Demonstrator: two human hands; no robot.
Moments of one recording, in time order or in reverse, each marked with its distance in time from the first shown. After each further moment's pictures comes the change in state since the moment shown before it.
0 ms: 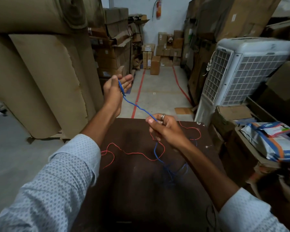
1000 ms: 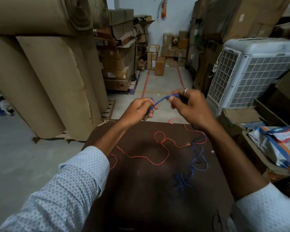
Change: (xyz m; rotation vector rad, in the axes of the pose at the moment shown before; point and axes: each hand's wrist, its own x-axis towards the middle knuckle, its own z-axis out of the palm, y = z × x) left_hand -0.033 -0.024 0.013 0.618 -0.510 -0.058; right_hand 0.043 -0.059 -0.058 -0.551 0.193 -0.252
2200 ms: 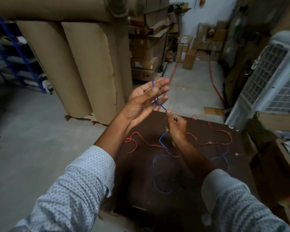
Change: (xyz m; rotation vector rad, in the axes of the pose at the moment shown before) left_hand -0.079 0.034 -0.037 -0.915 0.090 0.006; right_hand -0.032 0.073 0.186 0.655 0.212 0.512
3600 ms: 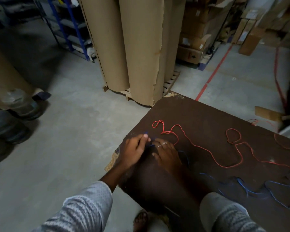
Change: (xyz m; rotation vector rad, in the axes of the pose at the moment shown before) left_hand -0.176 -0.066 -0.241 1.284 0.723 -0.120; right_hand -0.090 0.179 0.124 -1.135 -0.872 -0.718
